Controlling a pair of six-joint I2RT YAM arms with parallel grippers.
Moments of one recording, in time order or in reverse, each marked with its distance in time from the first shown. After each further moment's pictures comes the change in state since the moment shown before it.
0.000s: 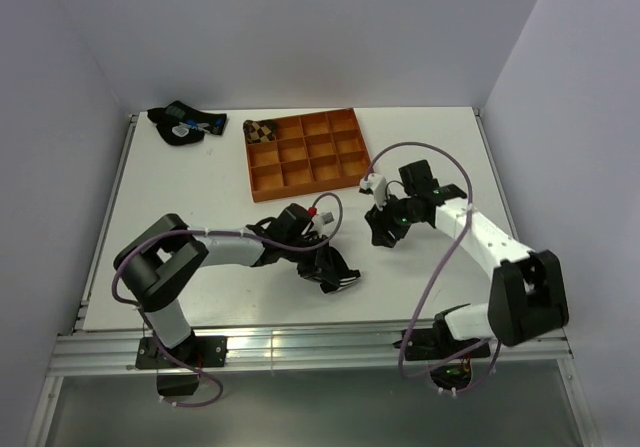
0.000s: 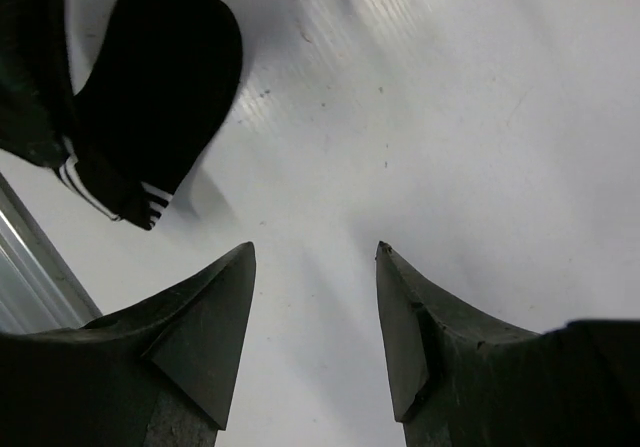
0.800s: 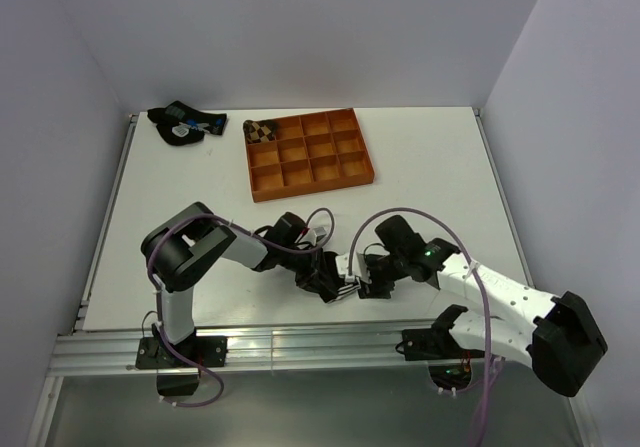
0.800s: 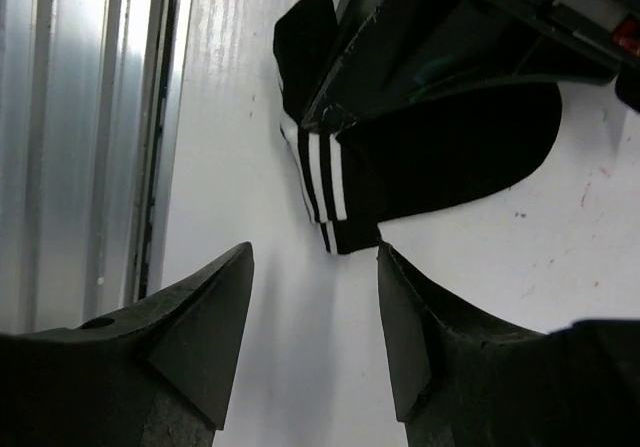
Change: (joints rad) left arm 0.069 0.195 -0.076 0.238 0.249 -0.309; right arm 0.389 -0.352 -0.359 0.099 -0.095 -0.386
